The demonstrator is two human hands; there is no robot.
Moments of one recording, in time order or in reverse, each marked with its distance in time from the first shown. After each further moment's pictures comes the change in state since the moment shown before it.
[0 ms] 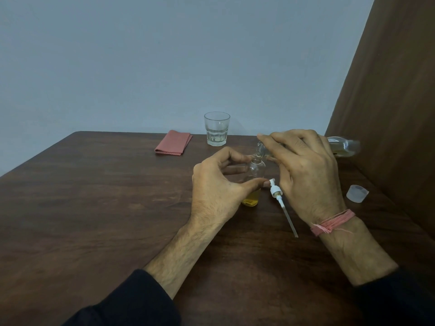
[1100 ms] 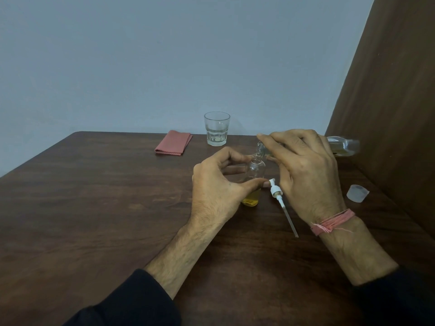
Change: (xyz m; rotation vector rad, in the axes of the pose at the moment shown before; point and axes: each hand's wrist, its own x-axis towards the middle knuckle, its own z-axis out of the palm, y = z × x) left_hand 0.000 -0.001 -0.002 0.007 -0.008 -0.015; right_hand 0.000 0.000 0.001 0.011 -0.004 -0.003
